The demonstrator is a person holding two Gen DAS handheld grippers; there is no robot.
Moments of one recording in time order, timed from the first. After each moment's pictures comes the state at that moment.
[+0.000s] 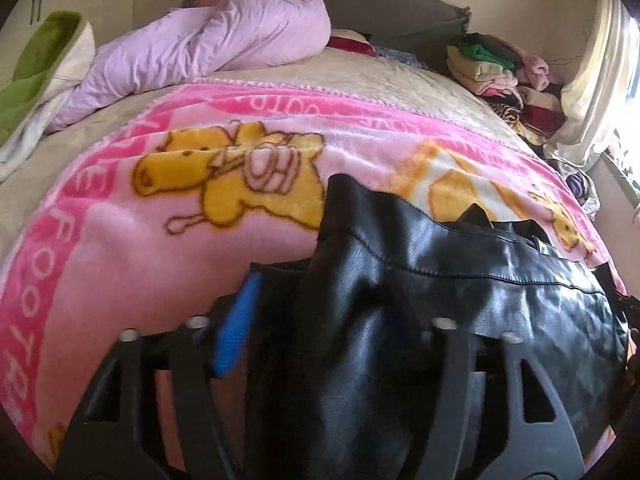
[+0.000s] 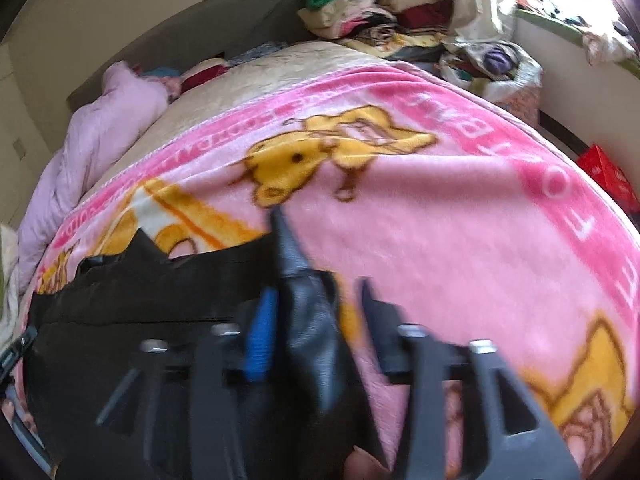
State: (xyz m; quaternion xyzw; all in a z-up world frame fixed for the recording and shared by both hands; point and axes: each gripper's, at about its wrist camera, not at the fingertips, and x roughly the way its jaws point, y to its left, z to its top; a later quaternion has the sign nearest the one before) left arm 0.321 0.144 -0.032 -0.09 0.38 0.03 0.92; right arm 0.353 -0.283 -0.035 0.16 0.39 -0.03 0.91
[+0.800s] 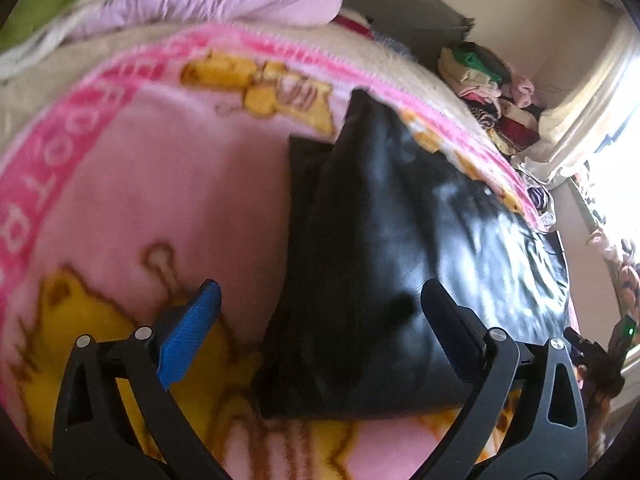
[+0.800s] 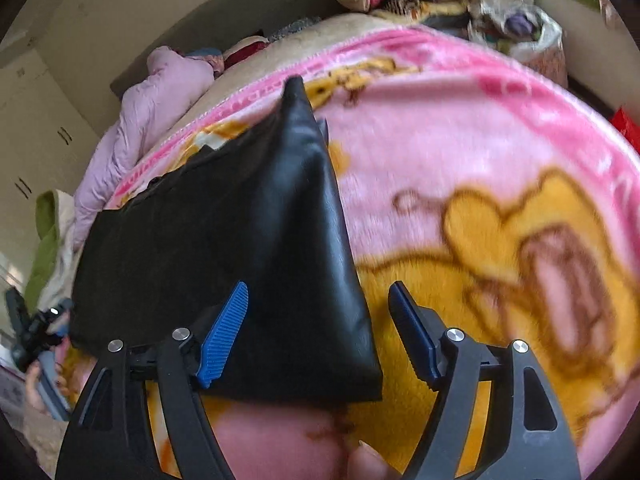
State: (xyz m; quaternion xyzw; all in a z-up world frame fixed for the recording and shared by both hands) left arm 0.225 0.177 -0.054 -0.22 0.42 -0.03 0.88; right arm 0.229 -0.293 -0.049 0.21 0.42 0.07 0.88
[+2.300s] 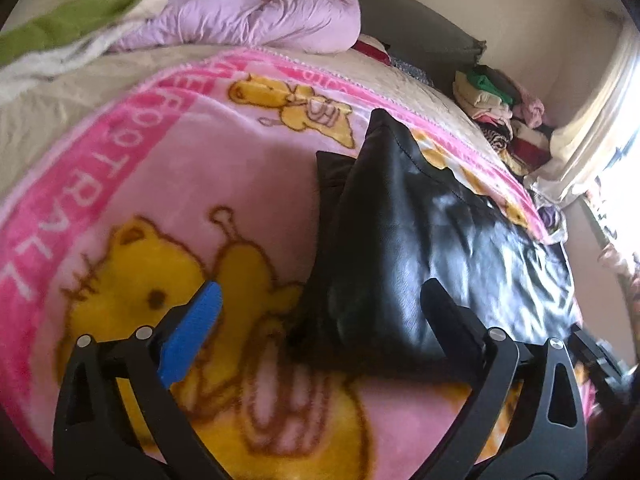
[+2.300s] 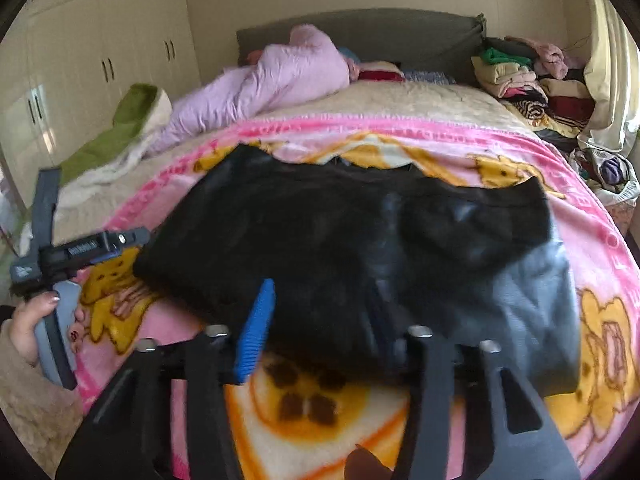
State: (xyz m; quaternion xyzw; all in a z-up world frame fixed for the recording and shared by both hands) left arm 0.167 0.178 -0.033 -0.21 0.38 0.02 0.90; right arm 0.177 -0.078 0.004 -0.02 0.36 0.19 0.91
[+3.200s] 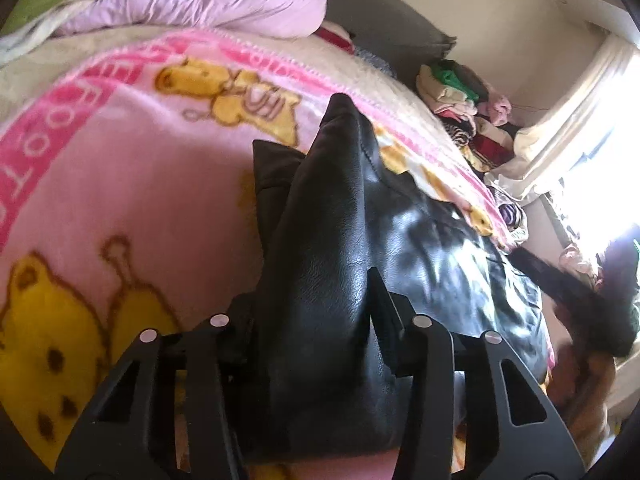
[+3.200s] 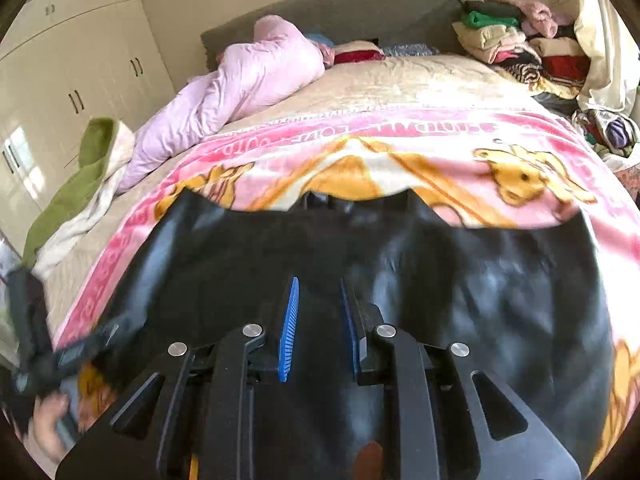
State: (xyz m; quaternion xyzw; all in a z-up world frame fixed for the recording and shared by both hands) left arm 0.216 0.158 -0.034 -0.24 0.37 -0.06 0.89; right arm 0.326 -0.061 0.021 0.05 0.39 0.17 0.90
